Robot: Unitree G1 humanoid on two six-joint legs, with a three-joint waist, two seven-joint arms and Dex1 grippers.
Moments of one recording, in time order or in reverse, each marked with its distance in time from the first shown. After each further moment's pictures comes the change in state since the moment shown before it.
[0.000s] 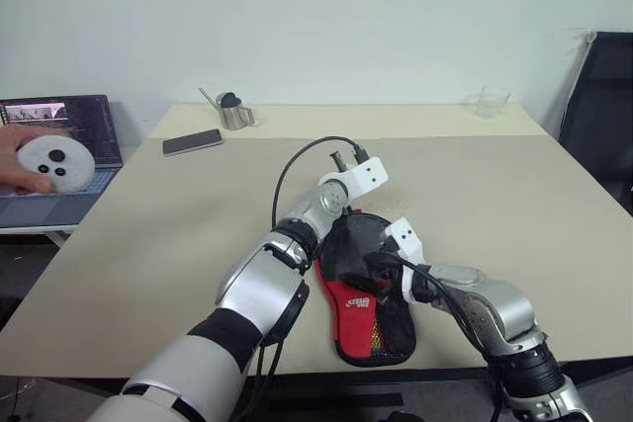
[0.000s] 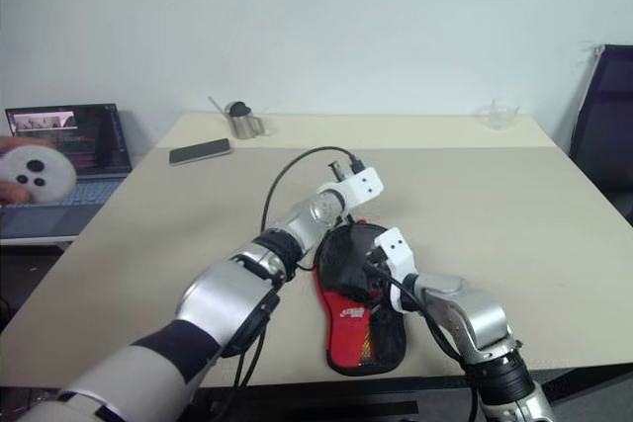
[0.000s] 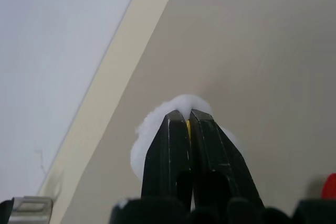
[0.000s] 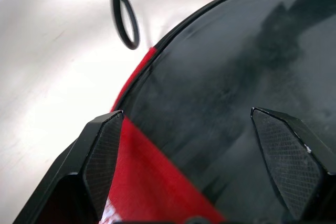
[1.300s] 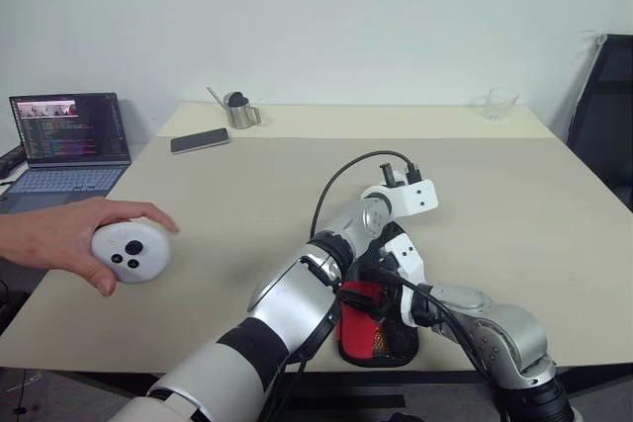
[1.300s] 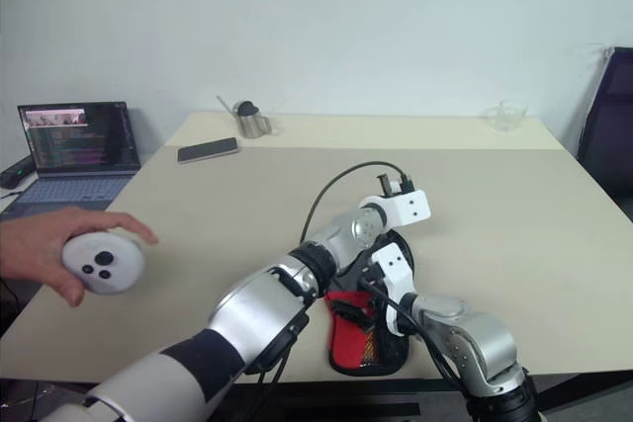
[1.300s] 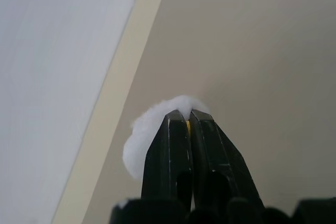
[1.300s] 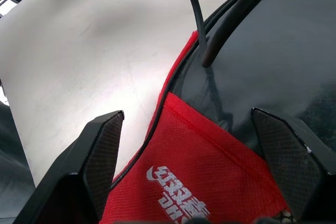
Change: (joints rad) left arm -0.002 -0.166 -0.040 0.007 0.064 -0.049 -0.010; right arm 0.105 0.043 -0.004 -0.163 0.059 0.095 -0.107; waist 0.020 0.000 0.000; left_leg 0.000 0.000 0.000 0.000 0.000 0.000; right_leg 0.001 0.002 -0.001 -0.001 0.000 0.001
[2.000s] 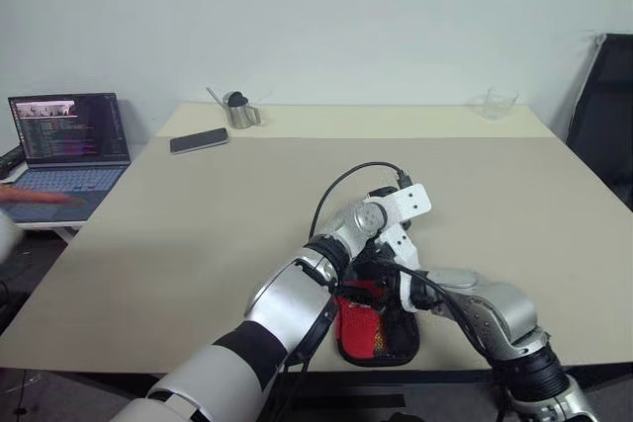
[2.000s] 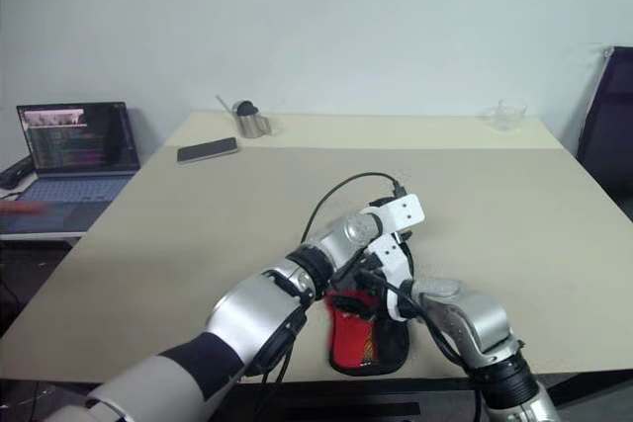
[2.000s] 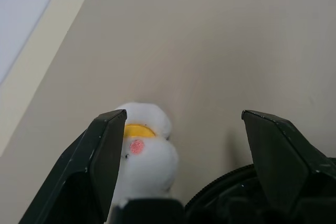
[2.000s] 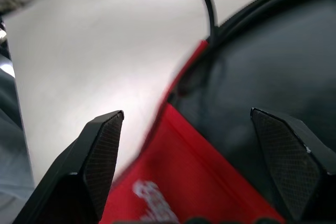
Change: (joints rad) left arm 0.019 0.033 0.122 -0.006 -0.139 0.007 -0.259; right arm -0.126 -0.115 0.026 0.148 0.008 -0.074 0.160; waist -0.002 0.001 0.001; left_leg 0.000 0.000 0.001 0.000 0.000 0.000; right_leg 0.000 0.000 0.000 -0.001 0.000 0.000
